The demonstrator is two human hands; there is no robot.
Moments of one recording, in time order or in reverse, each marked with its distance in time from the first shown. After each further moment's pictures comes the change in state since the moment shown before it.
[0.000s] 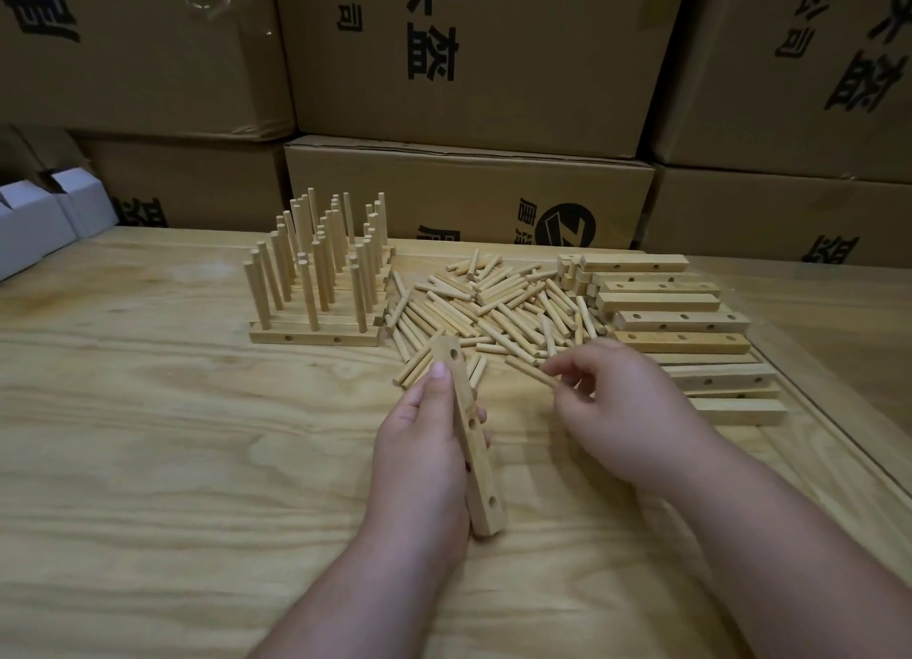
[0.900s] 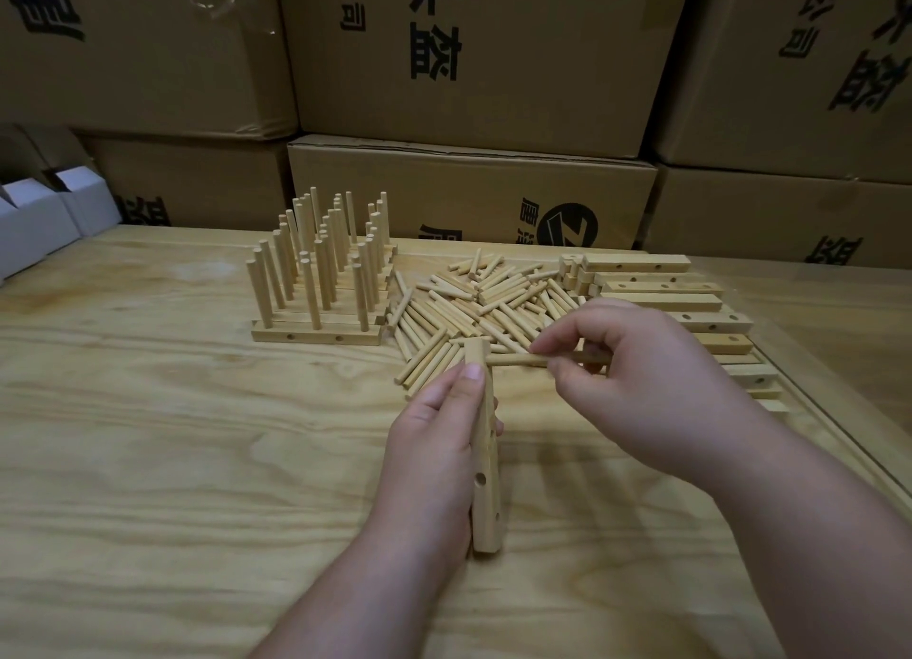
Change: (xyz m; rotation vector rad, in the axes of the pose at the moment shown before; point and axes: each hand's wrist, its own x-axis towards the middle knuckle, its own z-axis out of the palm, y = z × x) left_hand 0.000 -0.002 -0.004 0.036 -0.170 -0.018; right_hand -0.009 -0.031 -0.037 0.185 0.006 -0.146
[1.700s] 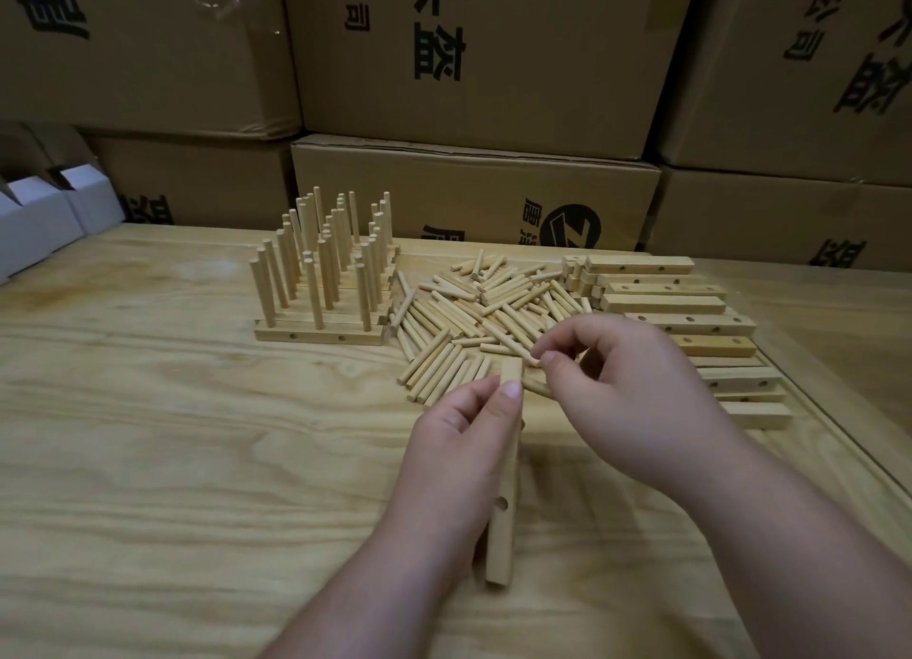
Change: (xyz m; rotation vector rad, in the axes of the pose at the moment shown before) left_hand -0.009 0.002 0.006 0.196 -0.075 0.028; right_hand -0.001 -0.001 0.018 0.007 0.099 0.056
